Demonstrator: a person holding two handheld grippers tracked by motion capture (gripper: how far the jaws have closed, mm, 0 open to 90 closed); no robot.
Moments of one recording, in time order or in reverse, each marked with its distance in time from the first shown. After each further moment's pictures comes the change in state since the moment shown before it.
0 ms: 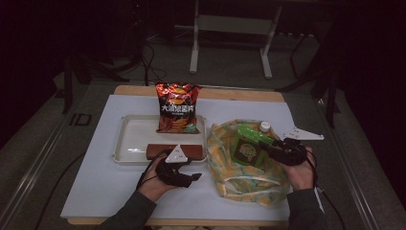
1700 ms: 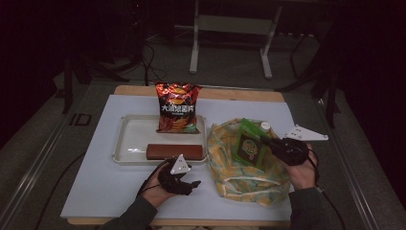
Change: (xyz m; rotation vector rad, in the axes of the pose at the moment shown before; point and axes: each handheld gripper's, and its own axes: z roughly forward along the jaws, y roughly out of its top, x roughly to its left) left arm -0.008 -0.023 0.022 0.042 0.064 0.074; right arm 0.013 0.015 -0.014 -0.093 0.047 -0.095
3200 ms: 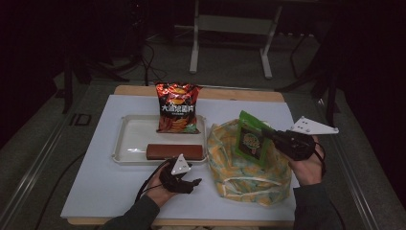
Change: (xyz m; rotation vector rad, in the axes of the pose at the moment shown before) left arm 0.003 -0.005 0.010 -0.030 0.024 -0.012; right arm 0.011 0.037 -0.020 -0.052 0.037 -0.064
